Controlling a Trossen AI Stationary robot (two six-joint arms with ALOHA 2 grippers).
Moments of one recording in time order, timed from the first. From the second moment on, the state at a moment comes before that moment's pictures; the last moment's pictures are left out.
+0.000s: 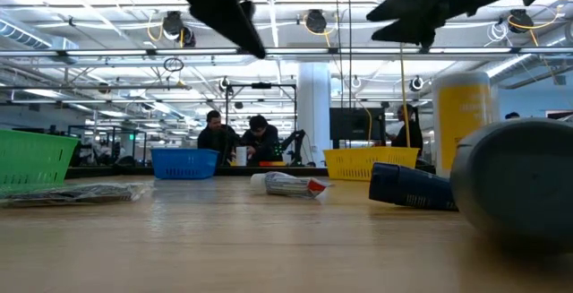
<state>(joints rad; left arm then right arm) -0.16 1.58 1.22 -0.51 -0.18 0.11 -0.07 0.86 0.56 0.12 0.26 0.15</state>
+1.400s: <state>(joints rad) -0.10 2.00 1.22 -0.32 0.11 0.24 0.00 0.86 0.56 0.05 0.34 0.12</state>
